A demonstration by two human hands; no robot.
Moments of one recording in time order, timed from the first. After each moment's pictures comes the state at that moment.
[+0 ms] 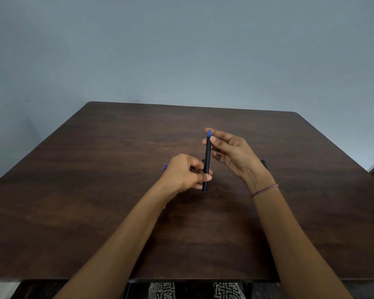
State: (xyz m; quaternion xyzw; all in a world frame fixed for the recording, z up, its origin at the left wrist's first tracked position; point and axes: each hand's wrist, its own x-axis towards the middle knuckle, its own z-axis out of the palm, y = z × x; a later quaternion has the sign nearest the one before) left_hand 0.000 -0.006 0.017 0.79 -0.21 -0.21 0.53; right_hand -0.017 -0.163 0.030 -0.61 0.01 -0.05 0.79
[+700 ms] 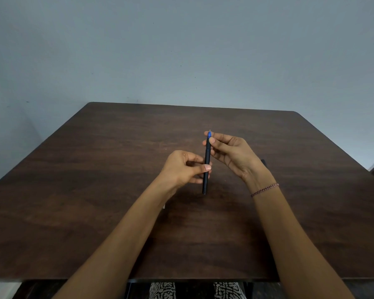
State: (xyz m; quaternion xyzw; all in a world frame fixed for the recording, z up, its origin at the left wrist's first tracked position) left_hand 0.000 -0.004 0.020 0.73 -0.19 -0.20 0.62; right_hand -0.019 -0.161 0.031 -0.60 0.03 -0.06 0.80
